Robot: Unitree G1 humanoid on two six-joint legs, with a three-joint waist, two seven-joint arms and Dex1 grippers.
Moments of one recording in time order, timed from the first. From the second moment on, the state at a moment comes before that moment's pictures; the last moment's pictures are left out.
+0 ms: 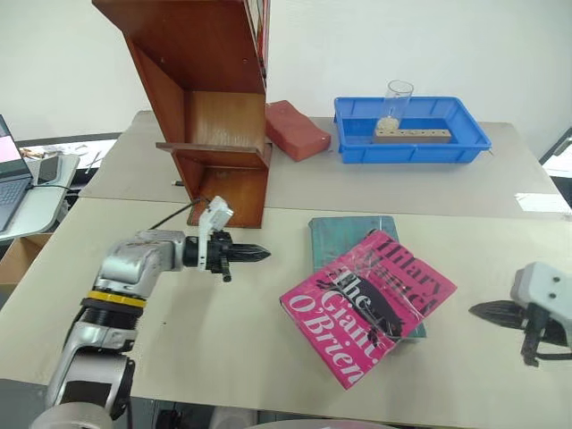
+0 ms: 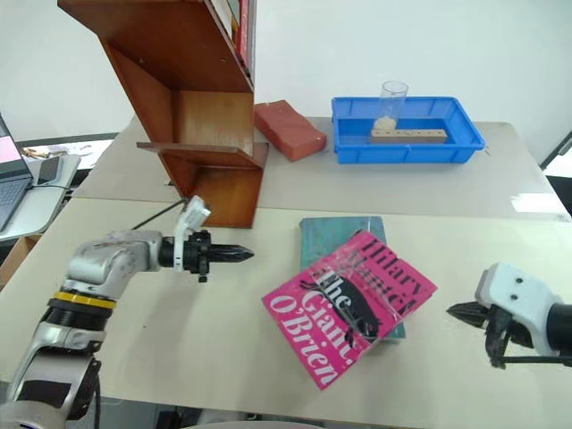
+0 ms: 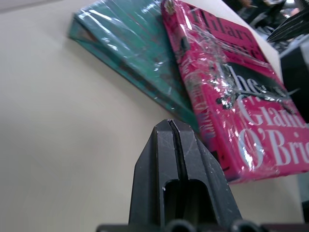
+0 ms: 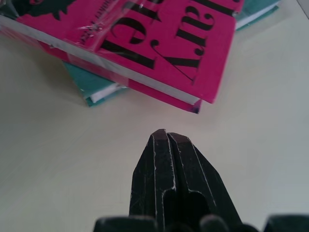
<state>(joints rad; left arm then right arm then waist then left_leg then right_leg) -0.58 0.55 -0.15 0.19 -0.52 0.89 -1.18 0.46 -1.04 -0.60 -0.54 0.27 0.45 1.19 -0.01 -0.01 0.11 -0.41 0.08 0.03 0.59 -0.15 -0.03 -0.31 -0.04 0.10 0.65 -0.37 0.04</state>
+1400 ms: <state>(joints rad) -0.42 0.35 0.32 0.01 -0.97 1.44 -0.74 -0.17 -0.95 0.06 -0.15 0.13 0.22 1.14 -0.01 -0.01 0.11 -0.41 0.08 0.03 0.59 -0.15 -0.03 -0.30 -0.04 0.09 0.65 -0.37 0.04</state>
